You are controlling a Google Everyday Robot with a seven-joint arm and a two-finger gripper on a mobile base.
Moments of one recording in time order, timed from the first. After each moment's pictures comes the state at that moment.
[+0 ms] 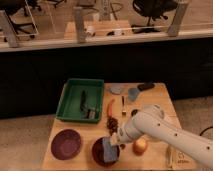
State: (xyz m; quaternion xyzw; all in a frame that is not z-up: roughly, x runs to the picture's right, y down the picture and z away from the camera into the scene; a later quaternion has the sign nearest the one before) arm 0.050 0.252 0.691 -0.03 -0.40 -0.66 0.64
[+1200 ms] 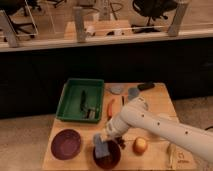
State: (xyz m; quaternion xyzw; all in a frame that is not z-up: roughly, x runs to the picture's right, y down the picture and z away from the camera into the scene) arm -0.001 0.247 0.705 -0.02 -0.42 -0.69 0.59
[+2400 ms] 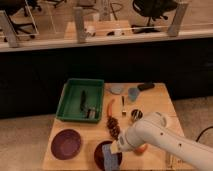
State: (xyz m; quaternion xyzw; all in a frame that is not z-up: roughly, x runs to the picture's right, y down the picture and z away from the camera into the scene) arm 0.050 0.279 0.666 -0.03 -0.40 -0.68 0.62
